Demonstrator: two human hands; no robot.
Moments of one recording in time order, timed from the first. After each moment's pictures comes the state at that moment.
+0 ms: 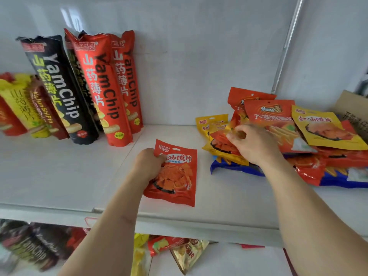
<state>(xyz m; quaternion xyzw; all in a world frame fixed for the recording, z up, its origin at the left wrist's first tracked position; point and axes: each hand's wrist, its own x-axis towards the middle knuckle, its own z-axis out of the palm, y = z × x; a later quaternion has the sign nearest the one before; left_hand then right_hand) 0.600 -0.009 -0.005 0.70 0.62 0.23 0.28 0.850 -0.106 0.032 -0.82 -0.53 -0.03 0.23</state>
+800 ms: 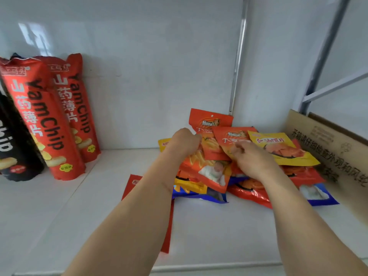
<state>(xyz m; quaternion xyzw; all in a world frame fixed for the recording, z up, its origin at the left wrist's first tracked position) 0.807 -0.005 0.077 0.80 0.46 0.22 0.32 0.949 -0.133 0.047 -0.87 -0.44 0.02 0.24</state>
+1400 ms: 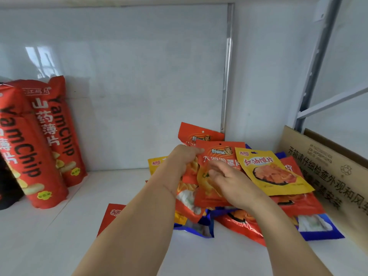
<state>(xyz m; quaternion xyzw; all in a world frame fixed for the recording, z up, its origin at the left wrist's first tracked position) 0.866 0.023 0.072 0.60 0.46 0.25 0.60 0.946 -0.126 0.046 -0.74 -0.54 0.17 0.37</state>
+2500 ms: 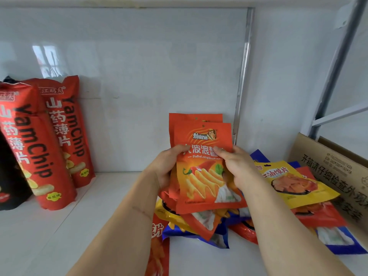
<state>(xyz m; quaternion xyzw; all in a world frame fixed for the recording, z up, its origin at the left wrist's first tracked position) 0.789 0.047 0.068 0.52 0.30 0.26 0.75 0.957 -0.043 0.062 -0.67 -0.29 0.28 0.63</state>
